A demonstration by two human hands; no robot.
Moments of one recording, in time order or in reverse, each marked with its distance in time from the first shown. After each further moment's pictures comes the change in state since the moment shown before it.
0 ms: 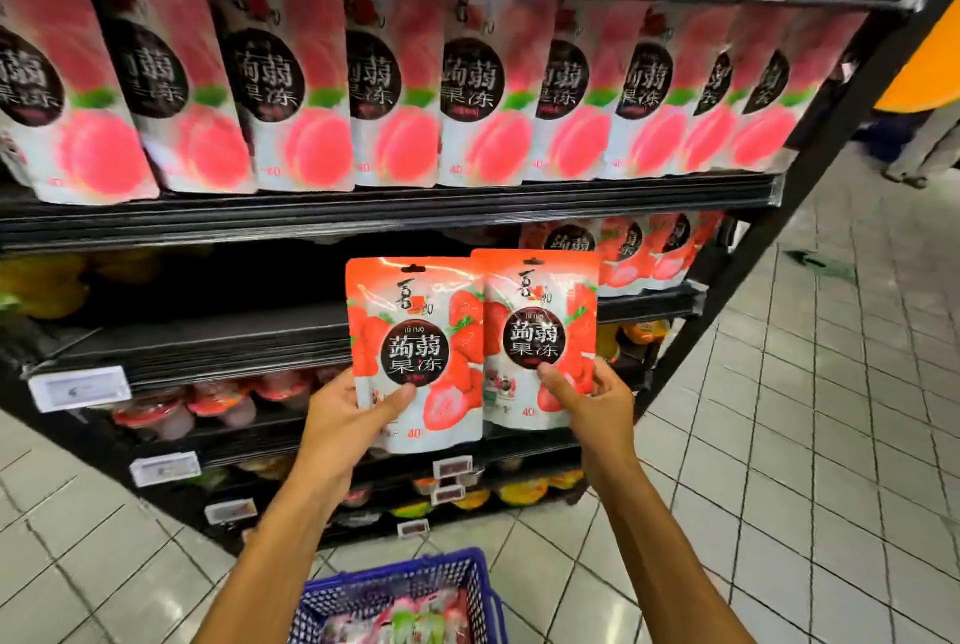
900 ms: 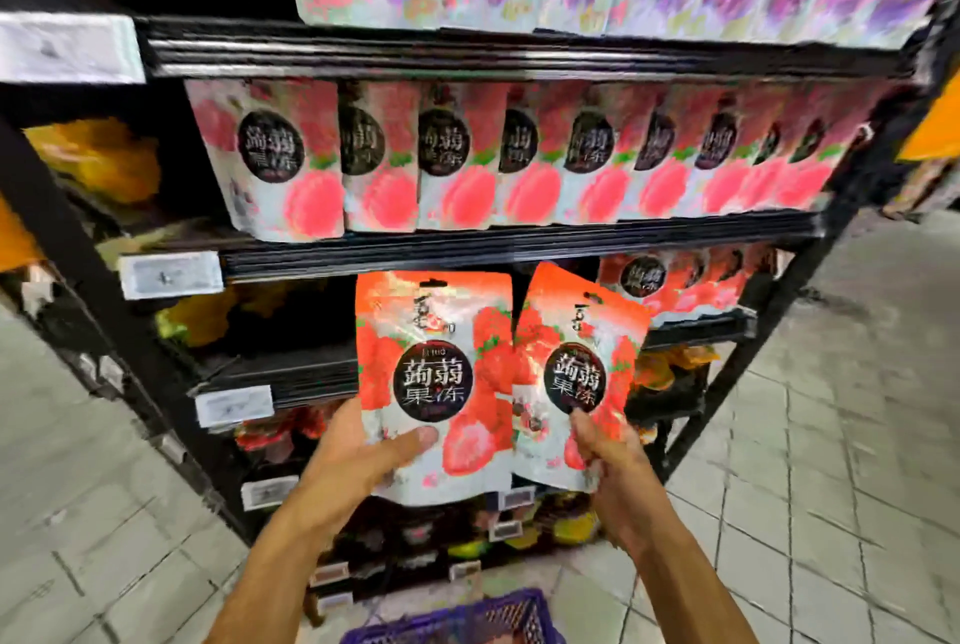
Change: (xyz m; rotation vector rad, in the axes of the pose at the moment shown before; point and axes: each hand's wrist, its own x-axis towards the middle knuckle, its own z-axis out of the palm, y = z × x) left_hand -0.043 0.042 -0.143 0.001 -0.278 0.172; right_hand -0.107 -0.014 0.105 0.357 -0.181 0.106
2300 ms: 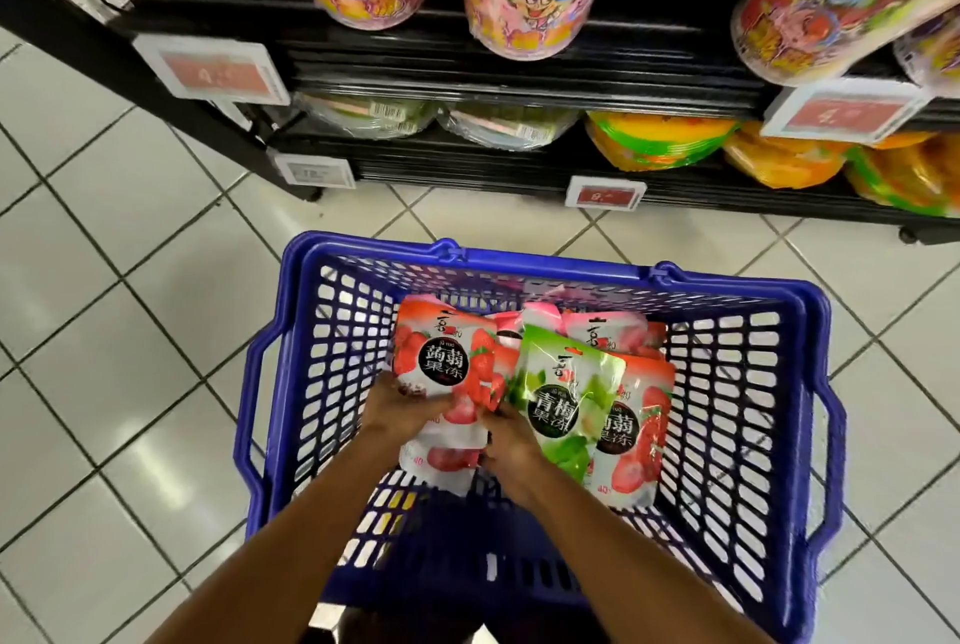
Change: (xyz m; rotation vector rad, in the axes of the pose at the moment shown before) left_hand -0.094 -0.912 -0.109 0.132 0.512 -1.215; right_hand 0.008 0.836 -0.298 -0.593 0.034 1.253
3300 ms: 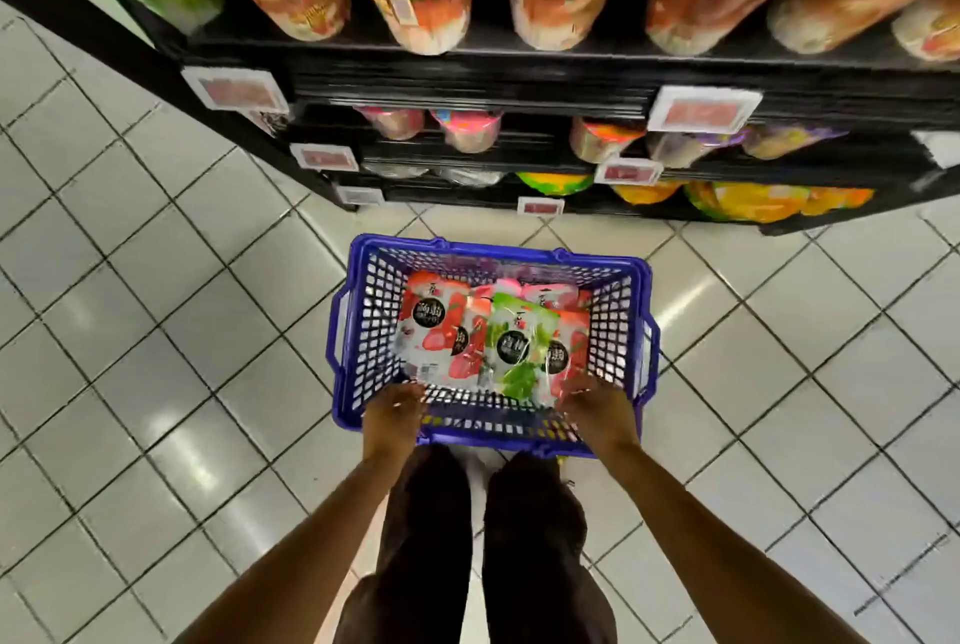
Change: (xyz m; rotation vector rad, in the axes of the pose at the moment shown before) left_hand -0.305 0.047 -0.027 0.108 0.165 0.188; right_hand -0.284 -0.052 -0.131 -0.567 0.325 -0.348
